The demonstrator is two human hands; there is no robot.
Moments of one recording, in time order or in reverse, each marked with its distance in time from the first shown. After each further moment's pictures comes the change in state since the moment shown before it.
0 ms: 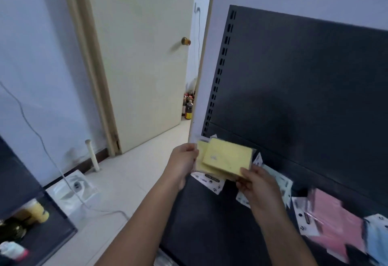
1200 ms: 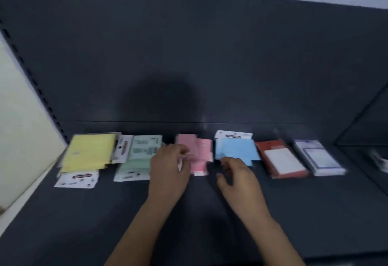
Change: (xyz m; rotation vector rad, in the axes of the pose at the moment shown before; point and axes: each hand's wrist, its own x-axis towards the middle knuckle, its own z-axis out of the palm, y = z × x) left_hand -0.101 -0.076 0.191 0.811 -0.332 0.852; right_hand -0.096 0.000 -0.214 -1.066 0.469 -0.419
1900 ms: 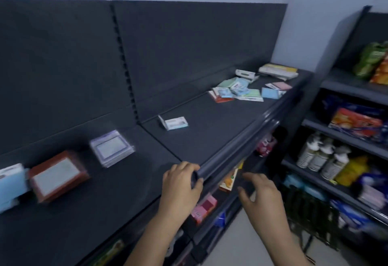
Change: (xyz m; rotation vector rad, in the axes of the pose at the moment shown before) left_hand -0.165 0.357 0.292 -0.072 -0.671 0.528; right_hand -0.254 0.313 -0.287 -0.242 0.500 0.698
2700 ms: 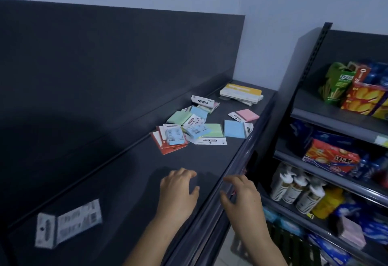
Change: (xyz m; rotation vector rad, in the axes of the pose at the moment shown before) left_hand 0.303 0.076 0.143 0.005 -0.169 0.118; right_hand 0.286 0.106 -0.003 -0.018 0.092 0.060
